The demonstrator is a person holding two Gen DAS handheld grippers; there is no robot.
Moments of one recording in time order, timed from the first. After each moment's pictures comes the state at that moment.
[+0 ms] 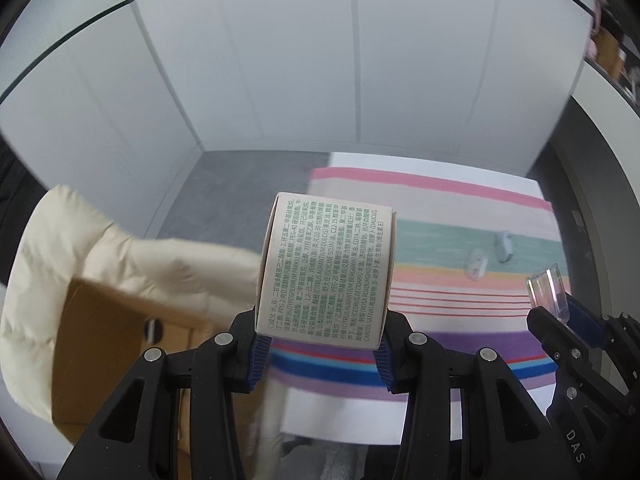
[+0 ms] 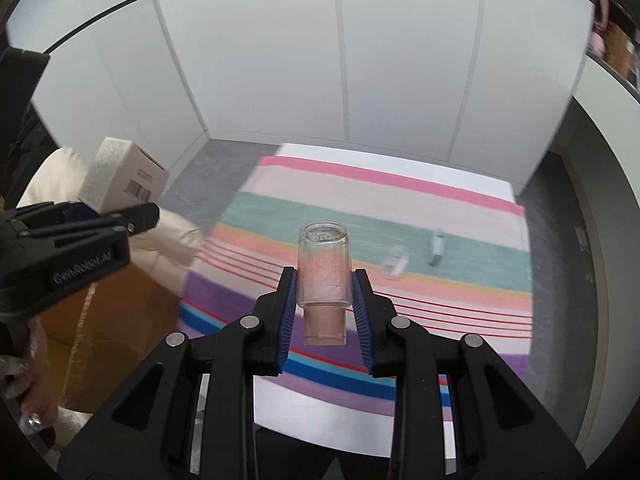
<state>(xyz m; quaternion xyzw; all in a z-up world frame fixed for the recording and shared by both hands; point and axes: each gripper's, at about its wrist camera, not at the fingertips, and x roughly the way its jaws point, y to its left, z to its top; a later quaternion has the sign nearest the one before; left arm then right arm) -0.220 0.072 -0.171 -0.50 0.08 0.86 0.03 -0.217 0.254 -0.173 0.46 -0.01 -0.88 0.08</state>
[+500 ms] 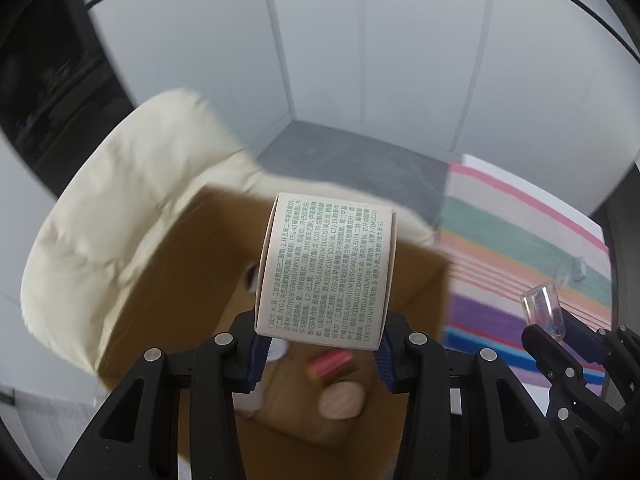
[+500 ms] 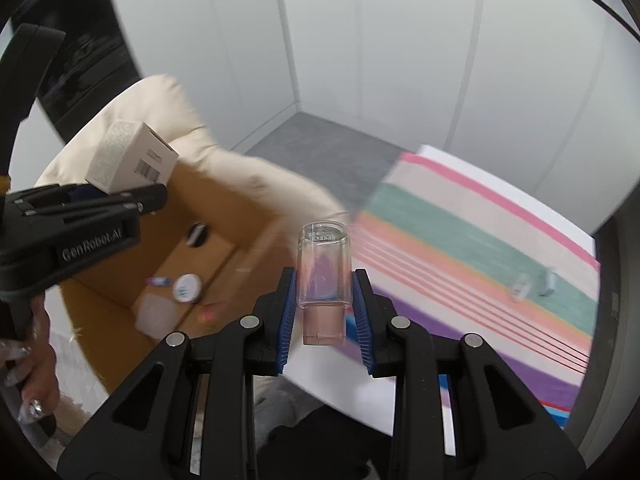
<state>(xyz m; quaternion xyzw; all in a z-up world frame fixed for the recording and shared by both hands) -0.155 -0.155 -0.178 -0.50 0.00 0.86 -0.10 -0.182 0.051 -0.174 0.47 0.07 -0.85 0.22</state>
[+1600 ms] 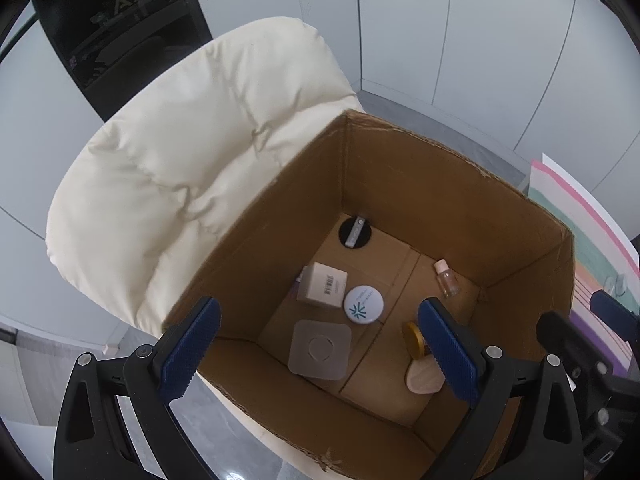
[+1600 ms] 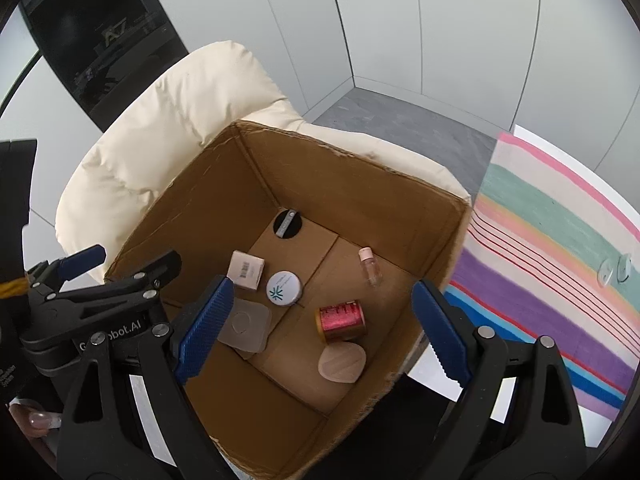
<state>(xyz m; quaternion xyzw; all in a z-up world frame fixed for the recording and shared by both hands) -0.110 -0.258 -0.213 -0.53 -0.04 0.83 -0.17 -0.160 -0.063 -0.199 0.51 0.03 -0.82 0.27</state>
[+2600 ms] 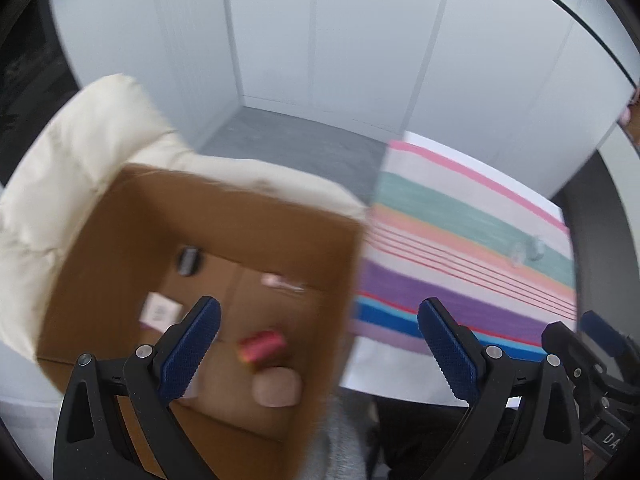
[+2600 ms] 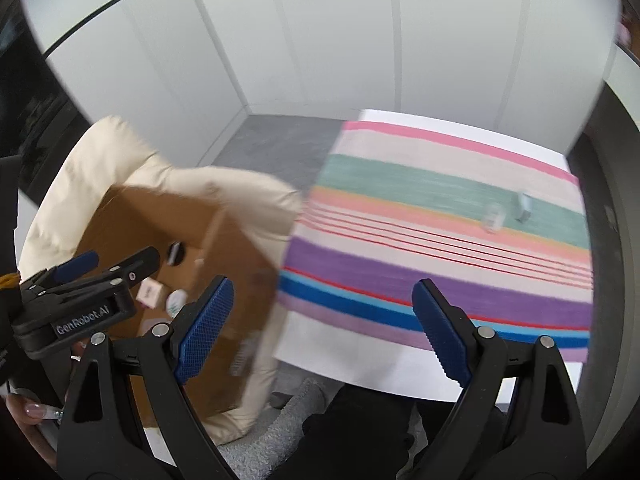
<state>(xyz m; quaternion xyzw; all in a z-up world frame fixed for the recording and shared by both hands) -0.159 -0.076 -0.209 -0.52 -0.03 0.85 0.00 -0.171 0.133 -0.181 0.50 -0.04 -0.86 0.11</state>
